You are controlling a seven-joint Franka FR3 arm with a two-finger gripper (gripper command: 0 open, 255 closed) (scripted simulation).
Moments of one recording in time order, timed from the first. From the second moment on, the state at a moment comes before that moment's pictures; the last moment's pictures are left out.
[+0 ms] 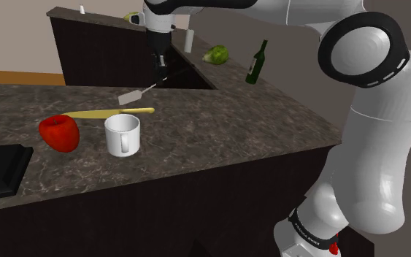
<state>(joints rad) 0.34 0.33 -0.14 -1.40 -0.01 1.69 -0.92</state>
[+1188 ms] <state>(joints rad) 0.40 0.47 -0.10 -1.35 0.00 1.77 -0.81</state>
